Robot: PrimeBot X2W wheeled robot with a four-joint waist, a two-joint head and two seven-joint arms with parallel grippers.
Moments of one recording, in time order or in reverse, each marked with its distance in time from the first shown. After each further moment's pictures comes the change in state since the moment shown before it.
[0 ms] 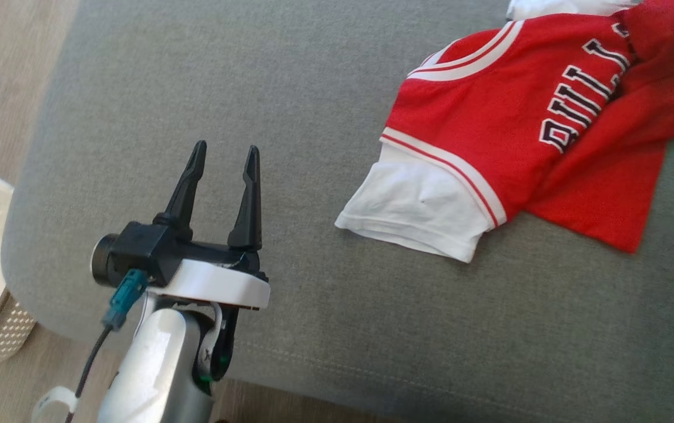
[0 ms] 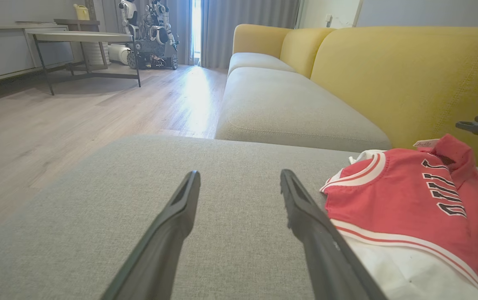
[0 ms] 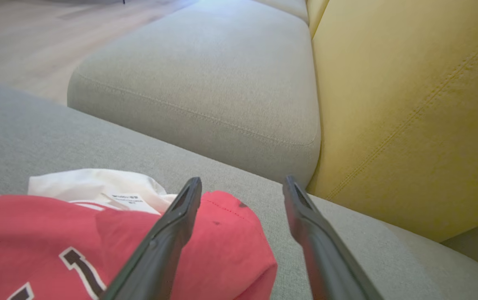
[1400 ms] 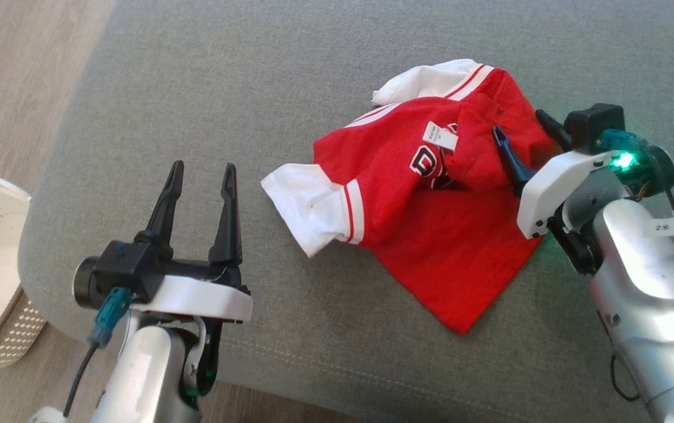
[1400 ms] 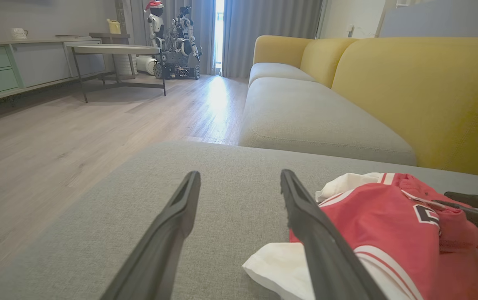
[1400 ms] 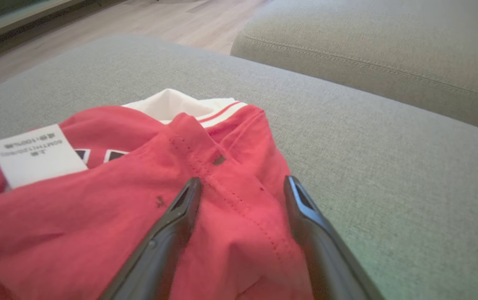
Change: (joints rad) left arm 0.060 0.003 0.057 -0.008 0.025 -0.003 0.000; right arm 0.350 0.171 0.235 -0.232 0.250 0.000 -0.007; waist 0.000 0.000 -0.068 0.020
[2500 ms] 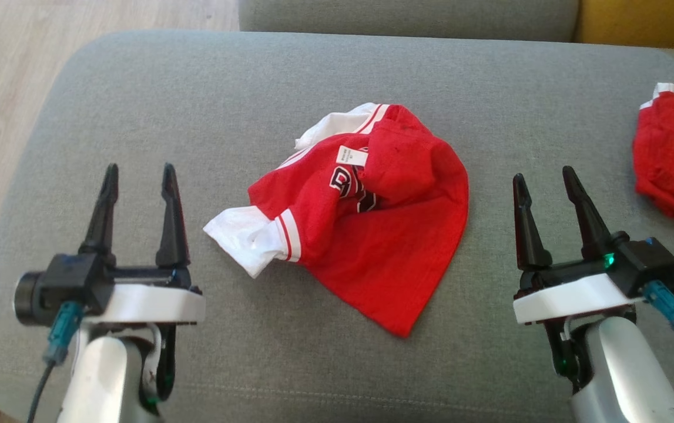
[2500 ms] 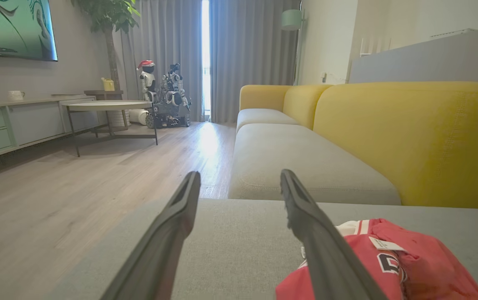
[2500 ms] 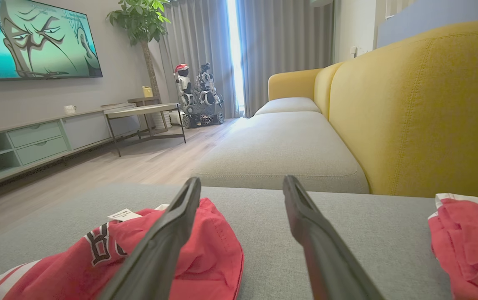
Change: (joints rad) left arm 0.045 0.029 0.127 -0.054 0.069 0.010 0.000; right arm 0.458 0.179 -0.253 -0.444 -0.119 0.000 -0.353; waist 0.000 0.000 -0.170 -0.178
